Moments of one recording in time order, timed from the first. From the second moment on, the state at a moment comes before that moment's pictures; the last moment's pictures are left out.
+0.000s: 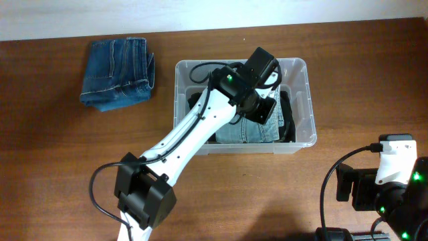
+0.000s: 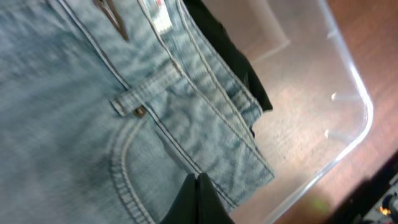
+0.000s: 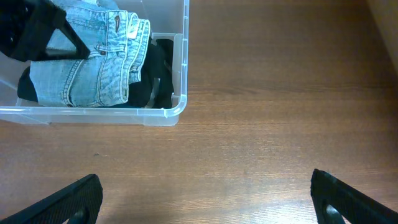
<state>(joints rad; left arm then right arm) -0.76 2.10 2.06 -1.10 0.20 -0.18 -0.12 0.75 1.43 -1.46 -0.01 -0.09</state>
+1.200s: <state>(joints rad) -0.71 2.27 2.28 -0.93 0.03 -0.14 -0.12 0.75 1.43 -1.46 -0.02 -0.09</state>
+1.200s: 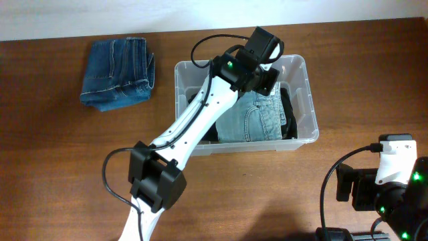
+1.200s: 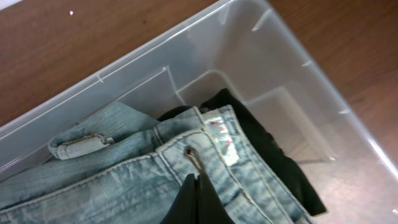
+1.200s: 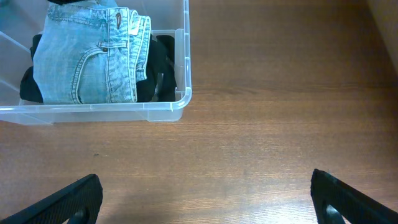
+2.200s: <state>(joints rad) -0.70 2.13 2.29 -1.01 -0.23 -0.12 -0.12 0.75 1.43 -1.46 -0.01 -0.09</state>
